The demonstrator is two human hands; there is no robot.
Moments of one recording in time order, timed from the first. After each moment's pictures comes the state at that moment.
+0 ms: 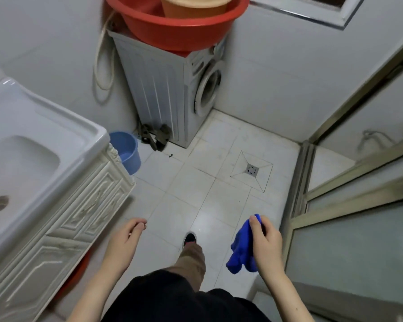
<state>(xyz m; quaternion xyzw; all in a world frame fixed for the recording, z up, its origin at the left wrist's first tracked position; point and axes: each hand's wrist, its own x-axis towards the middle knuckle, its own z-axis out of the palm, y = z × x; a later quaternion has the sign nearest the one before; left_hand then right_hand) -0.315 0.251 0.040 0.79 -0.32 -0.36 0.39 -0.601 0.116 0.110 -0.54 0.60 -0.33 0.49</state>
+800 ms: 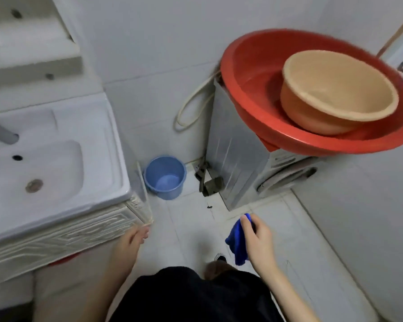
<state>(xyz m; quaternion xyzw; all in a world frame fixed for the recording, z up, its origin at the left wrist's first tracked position) -0.210 -0.041 0.049 0.83 0.04 -0.21 0.52 -0.323 -0.319 0.123 -0.73 0.35 -0.09 0.57</state>
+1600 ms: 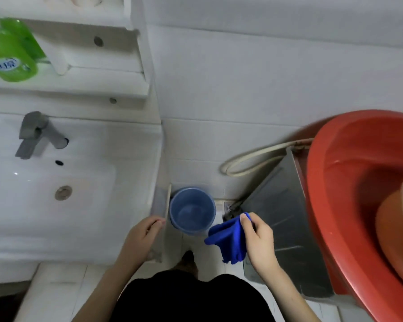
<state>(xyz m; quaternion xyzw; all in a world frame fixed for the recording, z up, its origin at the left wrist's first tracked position) 0.021 -0.098 0.065 0.84 0.10 -0.10 0.53 0.022 -0.379 0.111 -0.80 0.16 0.02 0.58</state>
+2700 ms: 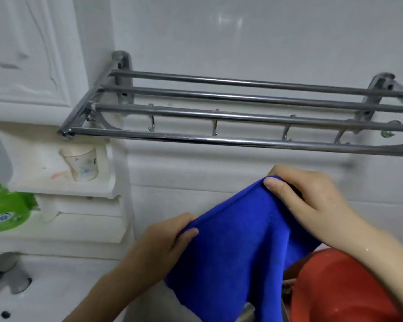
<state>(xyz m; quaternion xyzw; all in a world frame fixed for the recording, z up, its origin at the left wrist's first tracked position) 0.221 -0.211 0.353 0.88 -0.28 0.17 0.36 0.223 -0.481 0.455 -0.88 -0.30 -0.29 0.22</state>
